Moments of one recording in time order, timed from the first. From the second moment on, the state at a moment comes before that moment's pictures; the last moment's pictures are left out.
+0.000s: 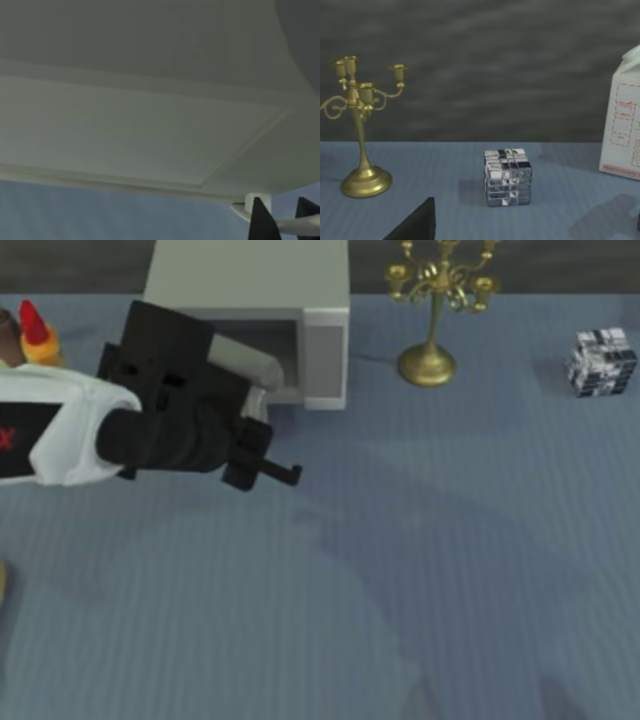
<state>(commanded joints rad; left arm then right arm) -0.44 1.77 0.98 -0.08 0.12 0.09 0.00 0.00 0.00 0.00 0.00 0.00</state>
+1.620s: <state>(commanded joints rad) -0.40 1.75 0.96 -0.08 0.17 0.16 0.00 0.00 0.00 0.00 0.00 0.00</state>
